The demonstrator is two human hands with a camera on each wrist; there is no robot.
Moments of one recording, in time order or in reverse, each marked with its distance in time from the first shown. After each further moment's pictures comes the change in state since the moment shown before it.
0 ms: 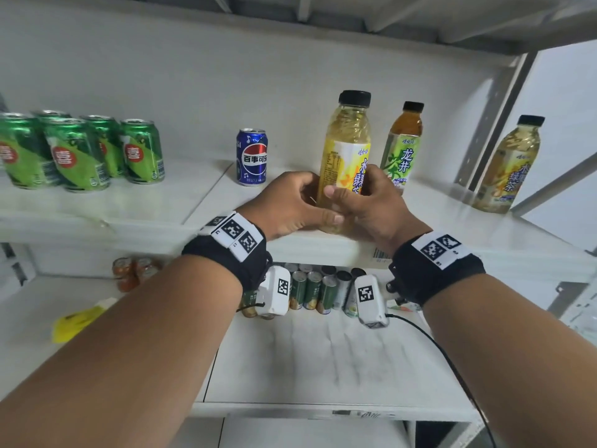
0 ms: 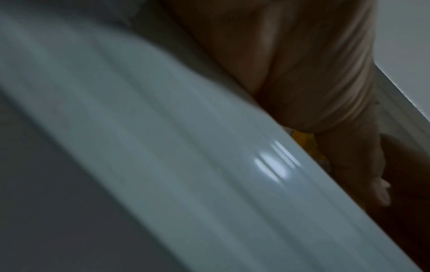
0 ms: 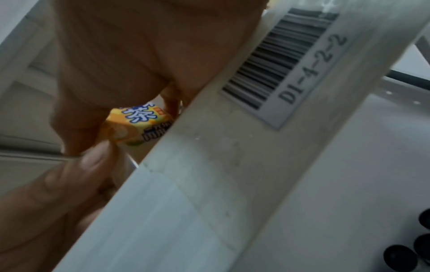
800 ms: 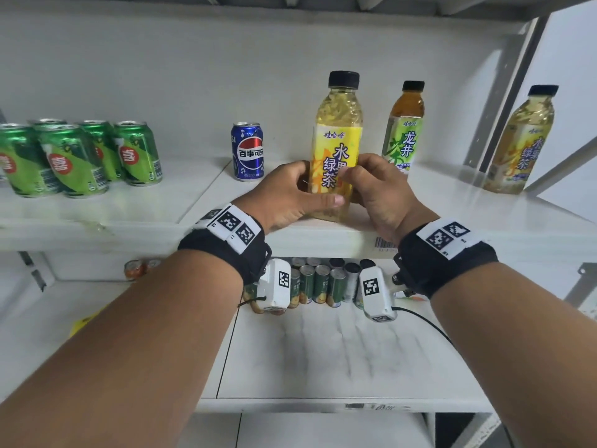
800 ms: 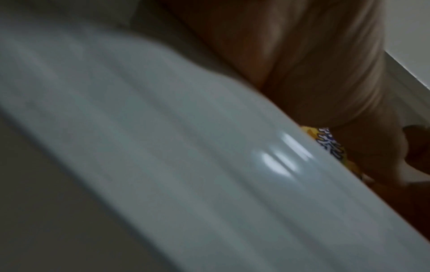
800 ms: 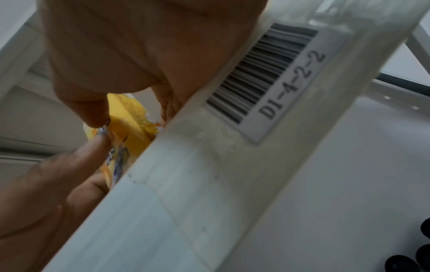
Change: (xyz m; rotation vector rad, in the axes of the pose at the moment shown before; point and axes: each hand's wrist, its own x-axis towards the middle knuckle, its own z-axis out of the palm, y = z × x) left_hand 0.007 0.003 0.005 -0.019 0.030 -0.090; right_hand 0.002 0.004 -0.006 0.123 0.013 -0.017
